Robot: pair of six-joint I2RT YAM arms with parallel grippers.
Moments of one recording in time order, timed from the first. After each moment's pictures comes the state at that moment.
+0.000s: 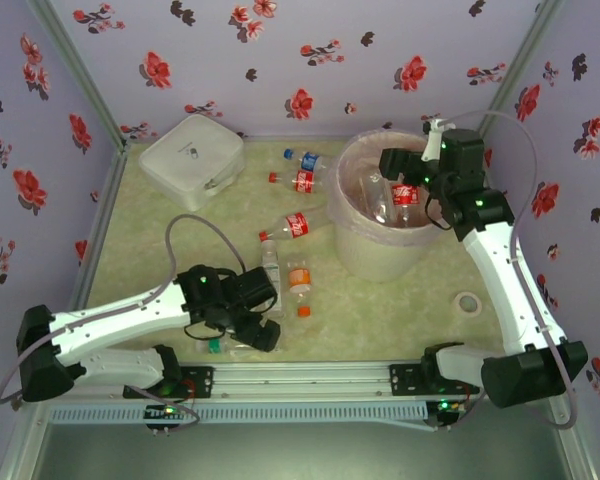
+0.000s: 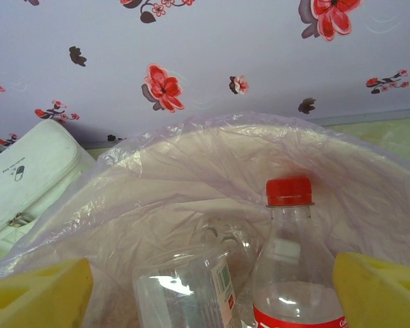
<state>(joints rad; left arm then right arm) -1.18 1.16 0.95 -1.17 0.02 -0.72 0.21 1.22 1.36 -0.58 -0.10 0.26</state>
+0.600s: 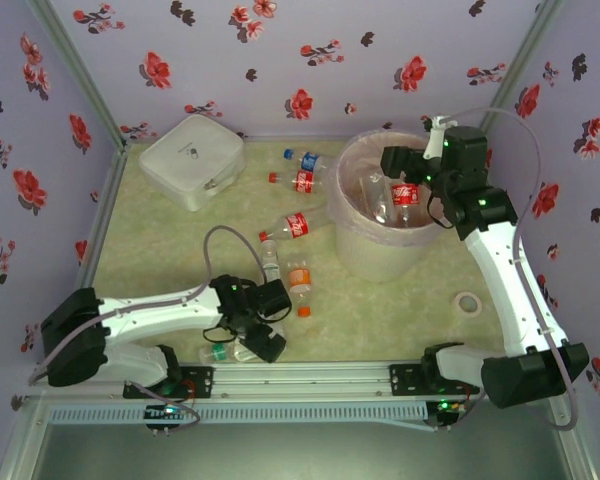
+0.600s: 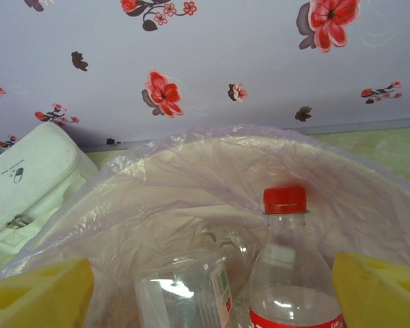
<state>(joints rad) -1.19 1.35 0.82 -0.96 0.01 -0.51 0.21 1.22 1.39 -0.60 -0.09 0.24</state>
